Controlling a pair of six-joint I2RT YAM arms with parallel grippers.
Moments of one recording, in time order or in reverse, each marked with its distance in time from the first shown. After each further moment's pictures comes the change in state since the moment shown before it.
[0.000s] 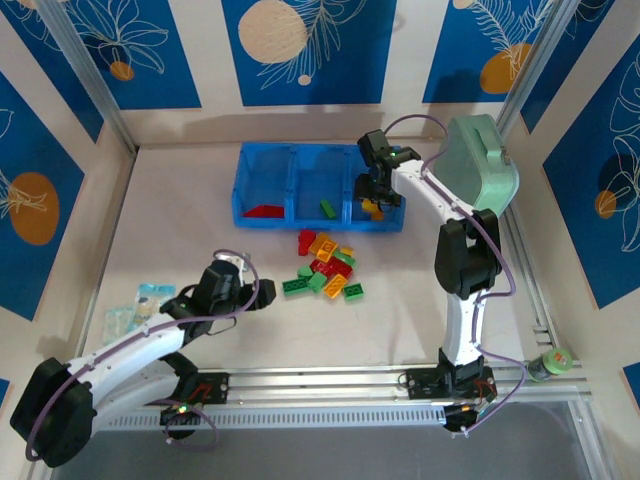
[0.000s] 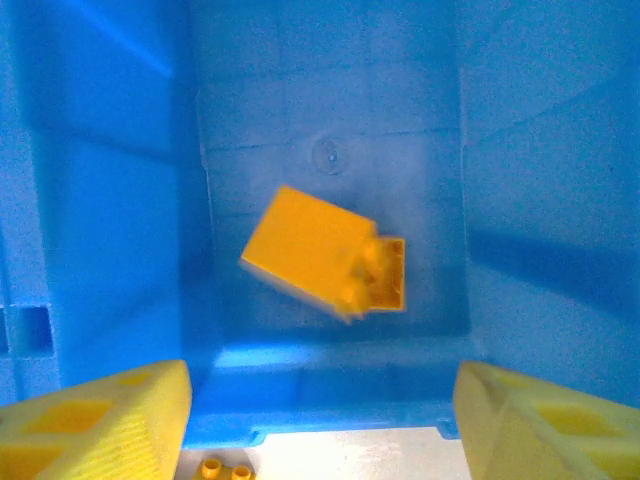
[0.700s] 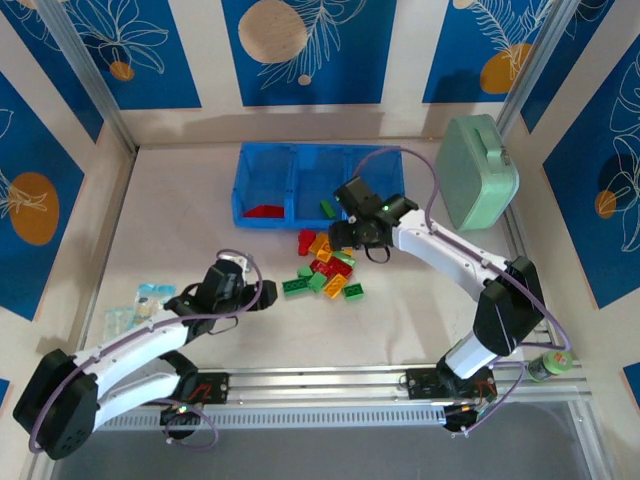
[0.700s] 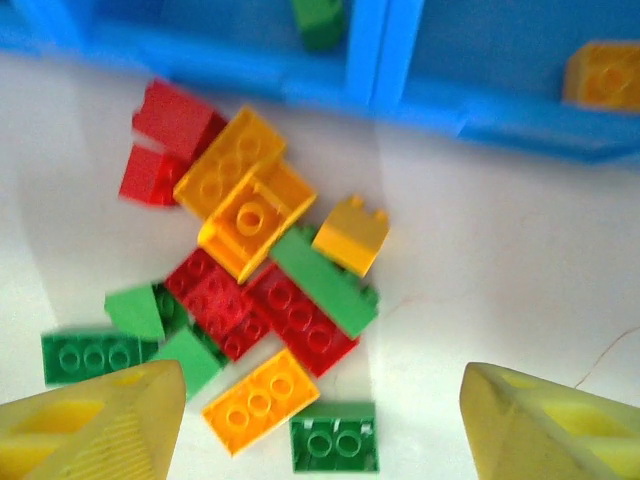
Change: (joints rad) left arm -0.007 0.054 0.006 0.009 0.000 0.001; right arm 0.318 -0.424 -0.450 0.079 -0.043 0.016
